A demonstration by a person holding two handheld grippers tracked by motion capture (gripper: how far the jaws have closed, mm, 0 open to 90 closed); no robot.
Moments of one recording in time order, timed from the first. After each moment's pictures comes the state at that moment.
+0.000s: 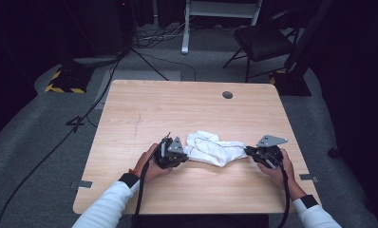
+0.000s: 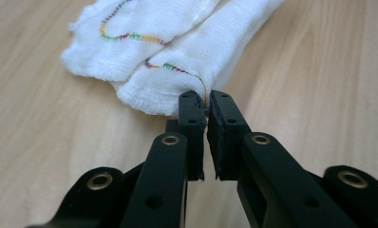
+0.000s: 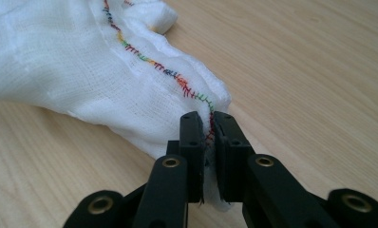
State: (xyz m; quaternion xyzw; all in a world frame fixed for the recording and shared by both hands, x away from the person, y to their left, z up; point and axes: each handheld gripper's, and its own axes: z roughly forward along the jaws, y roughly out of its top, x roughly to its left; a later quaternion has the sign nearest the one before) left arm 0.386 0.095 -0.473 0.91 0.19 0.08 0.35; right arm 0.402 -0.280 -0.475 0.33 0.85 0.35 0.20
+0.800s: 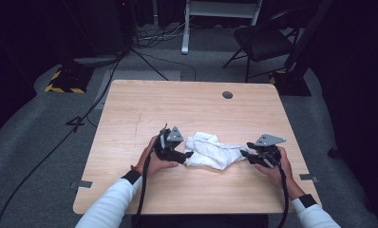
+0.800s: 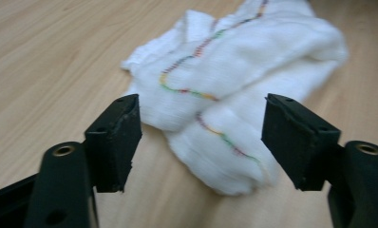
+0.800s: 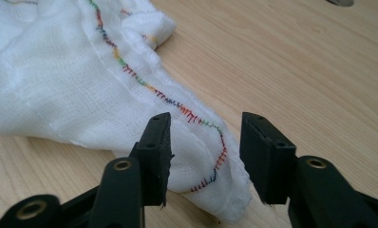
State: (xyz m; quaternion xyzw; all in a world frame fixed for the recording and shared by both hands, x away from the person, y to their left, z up) left arm 0.424 0.089 -0.464 0.87 0.26 0.11 0.40; right arm 0.406 -0.272 -0.474 0.33 0.85 0.35 0.21
